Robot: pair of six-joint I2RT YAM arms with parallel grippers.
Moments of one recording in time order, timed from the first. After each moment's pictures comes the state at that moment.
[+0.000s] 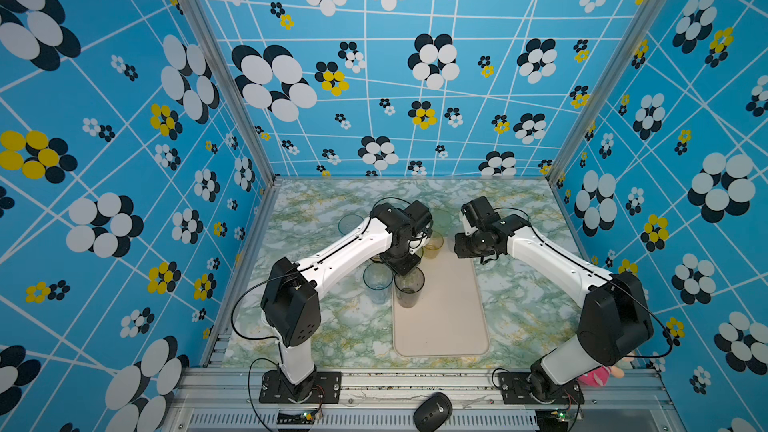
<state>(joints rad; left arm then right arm) -0.77 1.80 1.66 -1.27 0.03 0.03 0.47 1.59 1.24 -0.77 0.04 0.32</state>
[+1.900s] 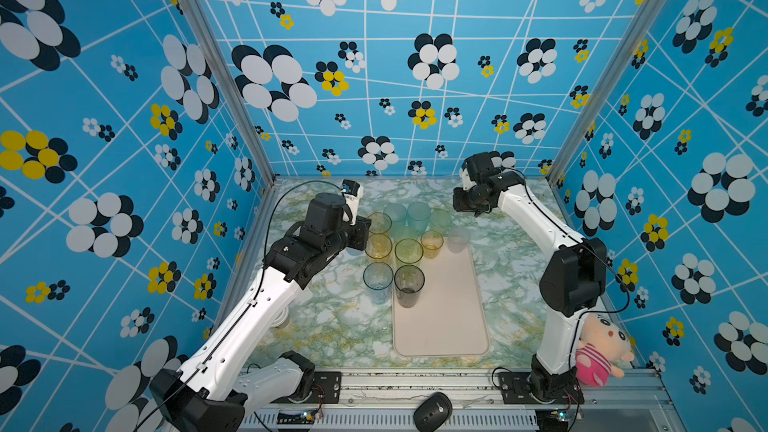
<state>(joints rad) -0.47 1.13 1.22 -0.62 0.04 -0.18 0.34 1.99 1.87 -0.89 -0.02 0.26</state>
